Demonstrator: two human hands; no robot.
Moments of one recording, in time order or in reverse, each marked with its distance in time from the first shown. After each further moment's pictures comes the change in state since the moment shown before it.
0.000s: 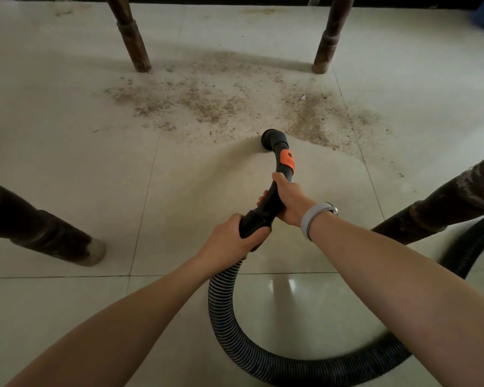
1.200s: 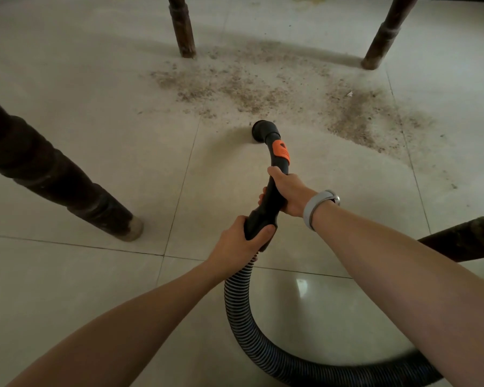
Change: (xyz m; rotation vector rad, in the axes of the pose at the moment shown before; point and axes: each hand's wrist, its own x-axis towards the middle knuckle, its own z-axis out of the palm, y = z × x) left_hand -0.029 -0.037 -0.018 -0.220 0.131 -0.144; right_hand 0.004 0.019 0.068 -0.292 -0.128 -0.054
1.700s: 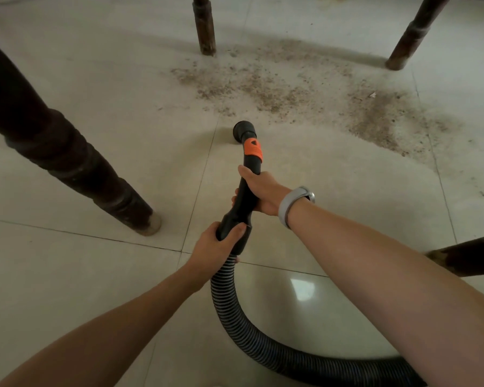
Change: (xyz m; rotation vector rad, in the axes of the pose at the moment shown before) left_hand -0.019 -0.032 -0.048 -0.312 0.142 -0.195; right_hand -0.008 0.004 0.078 -0.110 -0.187 -0.006
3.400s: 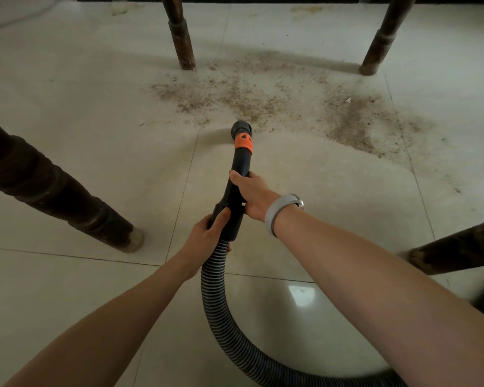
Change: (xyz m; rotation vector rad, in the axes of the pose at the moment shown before) left_hand 0.025 0.026 0.019 -0.051 -0.057 0.069; right_hand -0.008 -0.008 -0.019 0.093 0.103 -0.112
